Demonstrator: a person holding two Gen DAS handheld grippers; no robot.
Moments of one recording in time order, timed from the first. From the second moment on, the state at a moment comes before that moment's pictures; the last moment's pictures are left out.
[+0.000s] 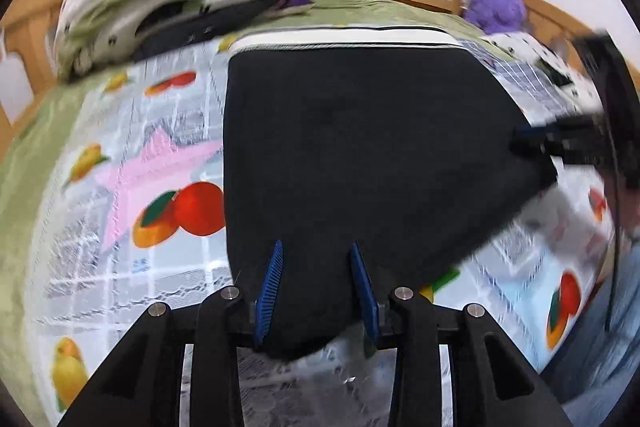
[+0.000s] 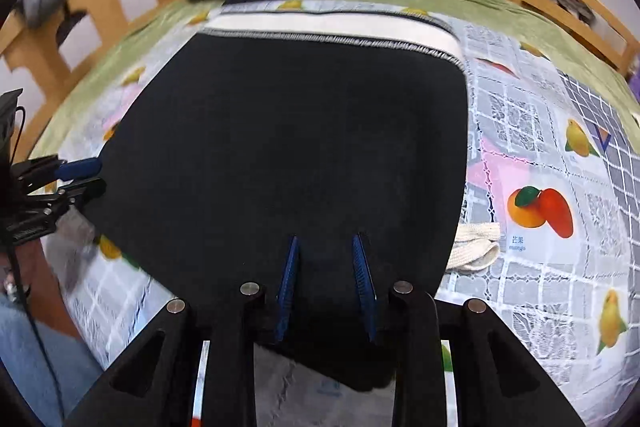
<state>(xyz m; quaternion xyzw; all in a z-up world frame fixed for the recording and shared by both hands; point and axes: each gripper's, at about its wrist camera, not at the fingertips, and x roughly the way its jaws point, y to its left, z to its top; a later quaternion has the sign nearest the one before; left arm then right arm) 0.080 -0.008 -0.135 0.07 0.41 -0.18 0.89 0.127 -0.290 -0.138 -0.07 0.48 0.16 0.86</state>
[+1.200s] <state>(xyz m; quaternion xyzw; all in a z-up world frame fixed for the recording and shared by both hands) 0.265 -0.034 -0.131 -0.01 0.44 -0.13 0.89 0.258 -0.311 -0.138 -0.03 0.39 0.04 0.92</state>
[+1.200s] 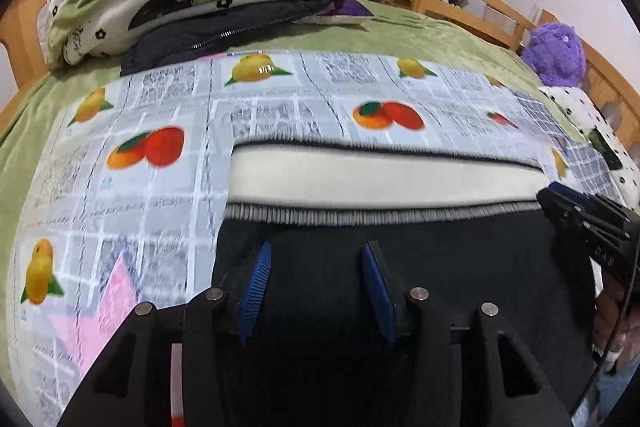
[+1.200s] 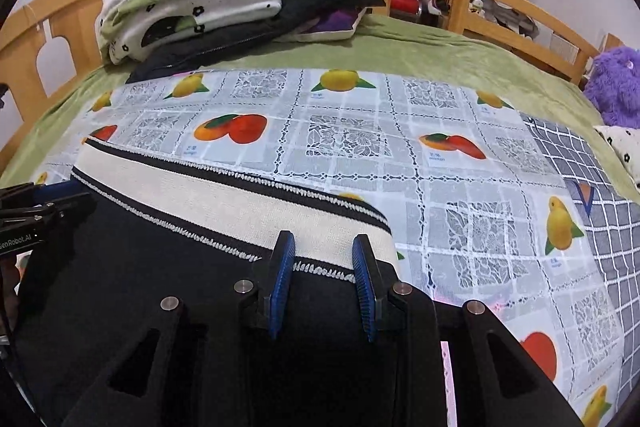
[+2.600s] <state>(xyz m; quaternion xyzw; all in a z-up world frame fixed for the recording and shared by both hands) 0.050 0.005 -0.033 -0.01 0.40 -0.15 0.91 0.059 -0.333 -0.065 0.07 0.45 0.04 0.89</state>
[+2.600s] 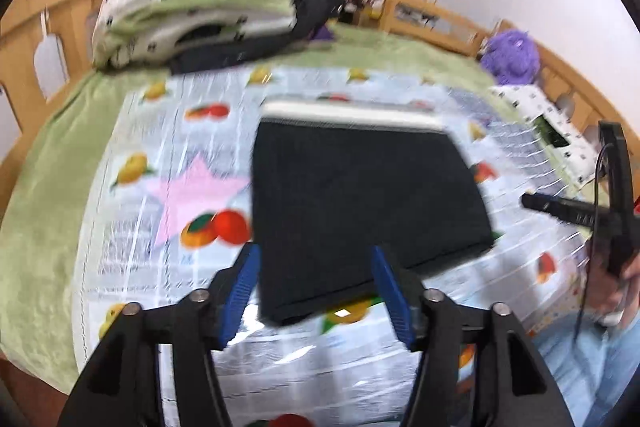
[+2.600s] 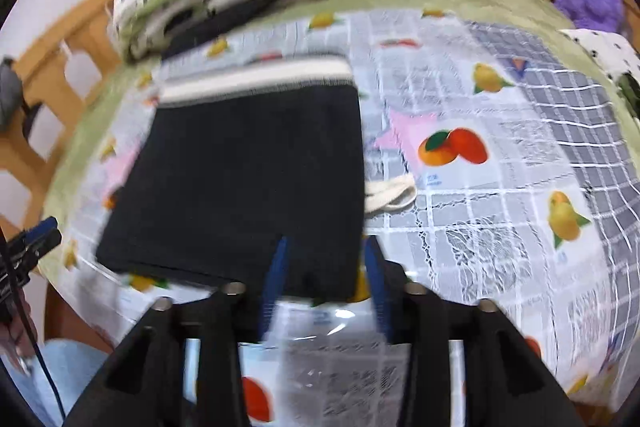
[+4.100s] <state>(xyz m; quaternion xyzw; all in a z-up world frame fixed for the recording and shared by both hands) -0.039 -0.023 -0.004 0.02 0.35 -0.09 0.93 -0.051 -0.260 -0.002 0.01 0.35 0.00 0.94</state>
